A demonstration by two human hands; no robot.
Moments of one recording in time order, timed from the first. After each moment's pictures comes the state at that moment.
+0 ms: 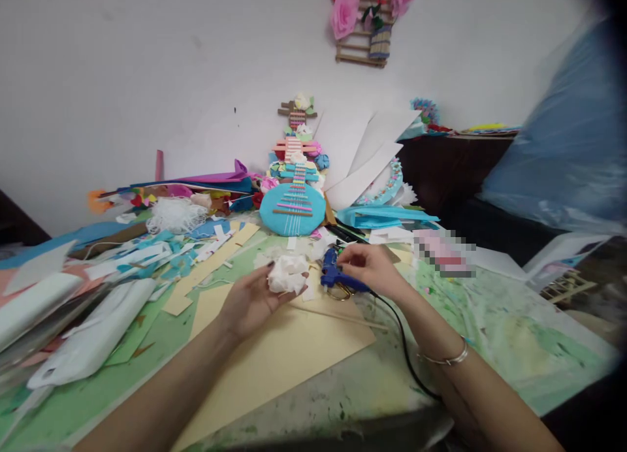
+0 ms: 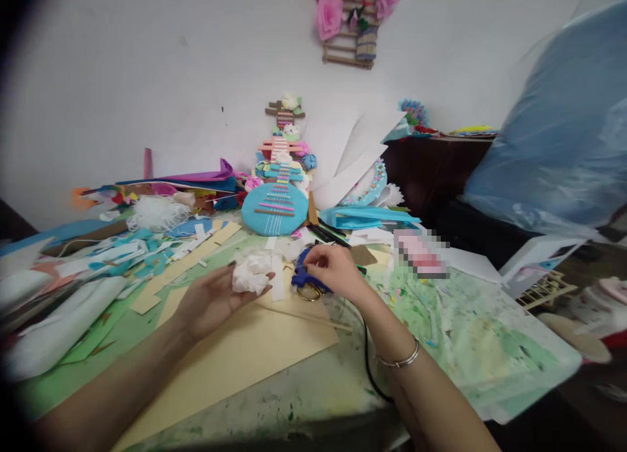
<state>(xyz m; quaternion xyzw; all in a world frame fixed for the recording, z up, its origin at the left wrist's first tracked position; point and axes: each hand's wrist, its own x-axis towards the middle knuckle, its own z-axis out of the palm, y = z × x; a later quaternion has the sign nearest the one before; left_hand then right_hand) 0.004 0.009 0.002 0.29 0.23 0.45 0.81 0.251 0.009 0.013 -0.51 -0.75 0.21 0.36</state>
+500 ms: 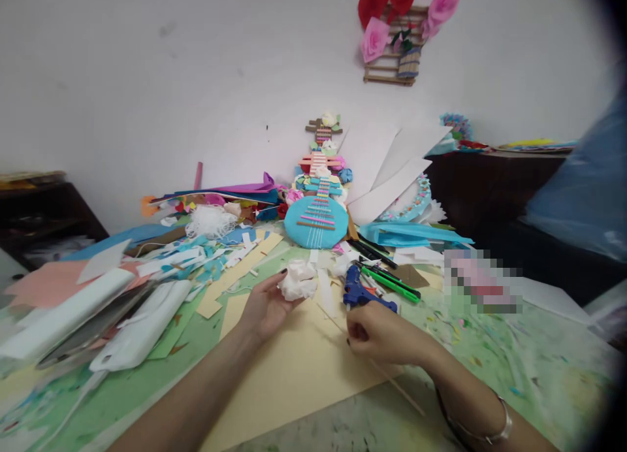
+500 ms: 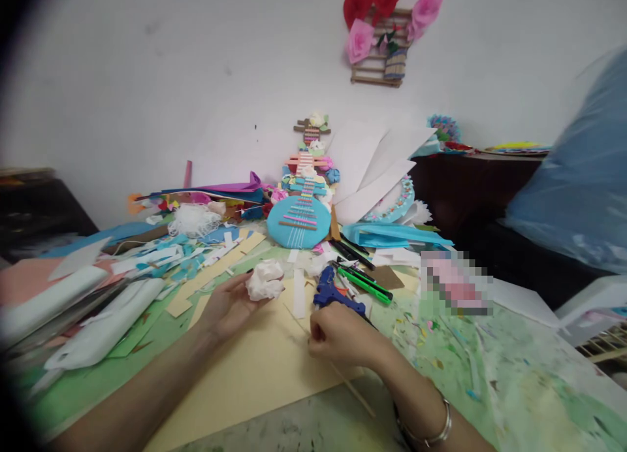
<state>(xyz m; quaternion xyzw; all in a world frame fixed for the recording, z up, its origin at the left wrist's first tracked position) -0.004 0.024 0.006 0.17 0.30 0.55 0.76 0.217 -0.025 0.015 -0.45 -0.86 0.19 0.14</state>
